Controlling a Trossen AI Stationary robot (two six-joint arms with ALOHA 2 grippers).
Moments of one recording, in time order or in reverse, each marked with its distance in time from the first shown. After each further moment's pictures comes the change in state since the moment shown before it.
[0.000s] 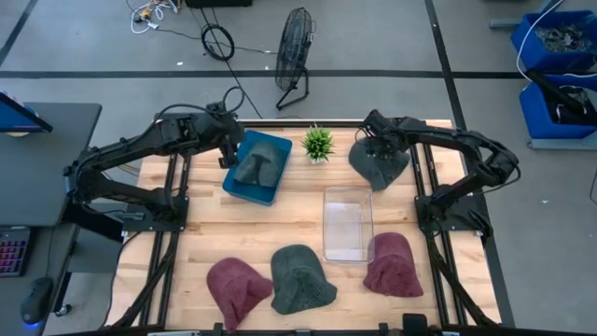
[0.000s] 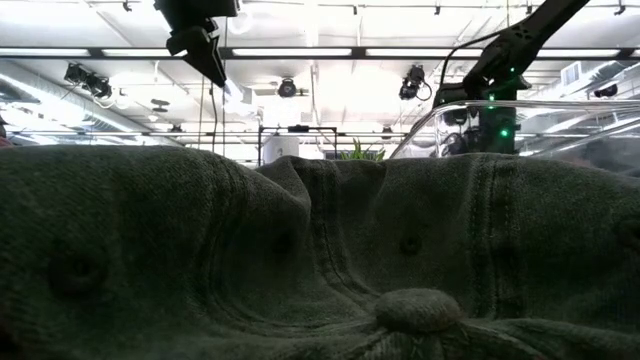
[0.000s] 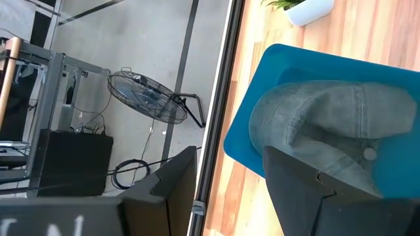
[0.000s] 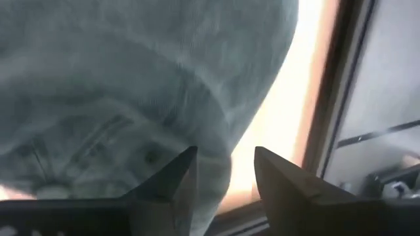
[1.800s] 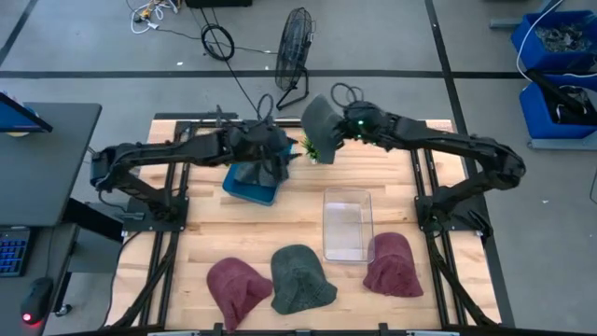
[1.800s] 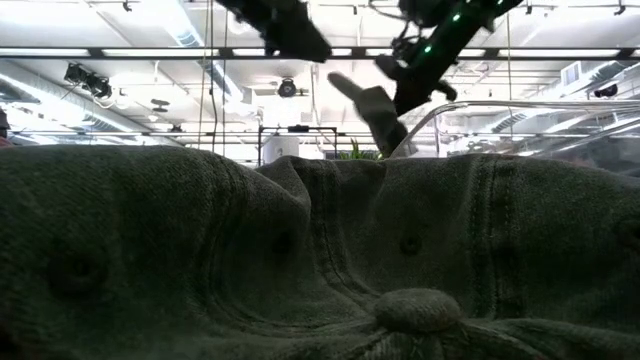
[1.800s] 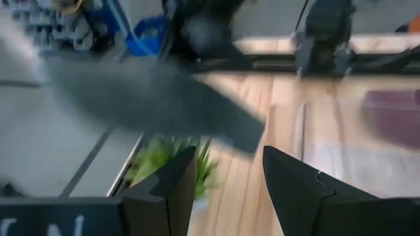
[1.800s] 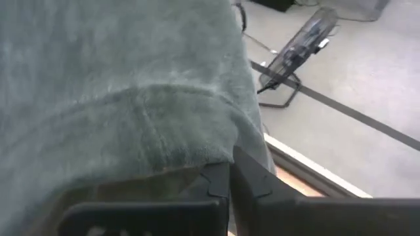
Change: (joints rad) left arm -0.156 0.271 -0.001 0.686 0.305 -0.346; right arm 0.337 -0.061 0.280 0.356 0.041 1.074
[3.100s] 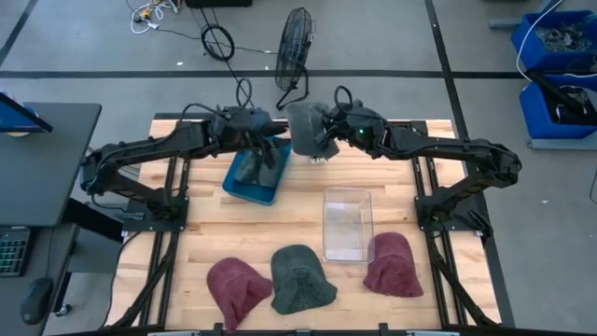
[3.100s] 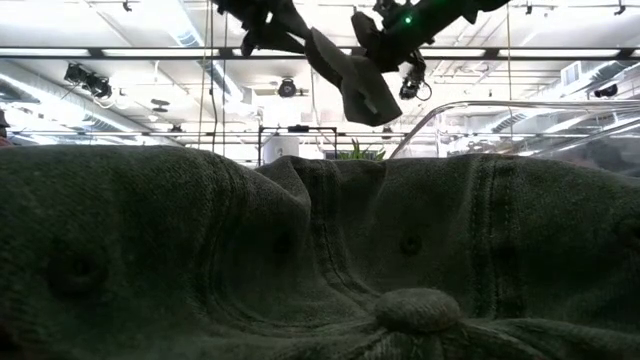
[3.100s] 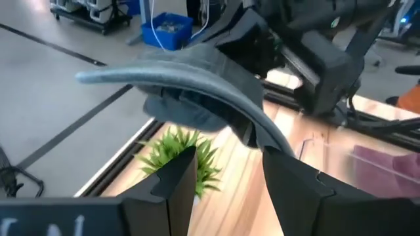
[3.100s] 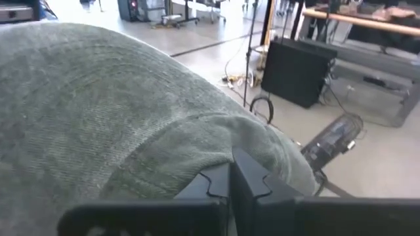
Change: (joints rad) left arm 0.086 -0.111 0.001 -0.078 0.031 -0.267; right arm 0.129 0.014 -0.001 0.403 0.072 -0.217
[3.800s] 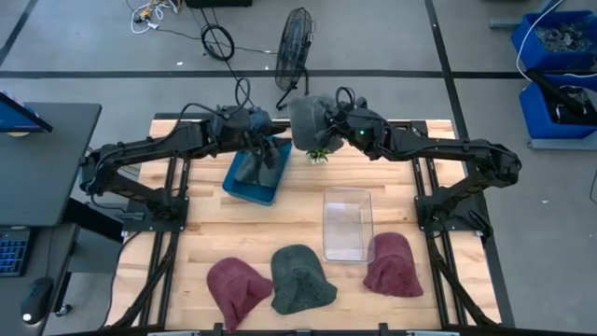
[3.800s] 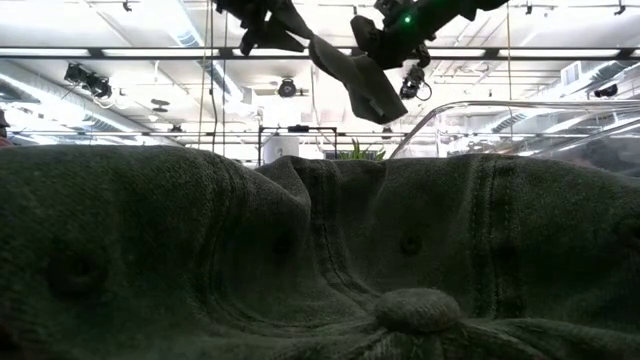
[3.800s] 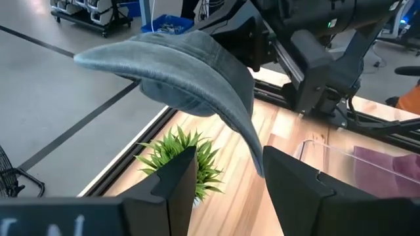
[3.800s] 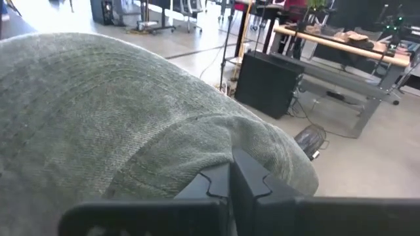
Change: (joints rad) left arm -0.002 -0.010 0.000 0.002 0.000 0.007; right arm 0.007 0.000 0.000 0.037 0.121 -0.072
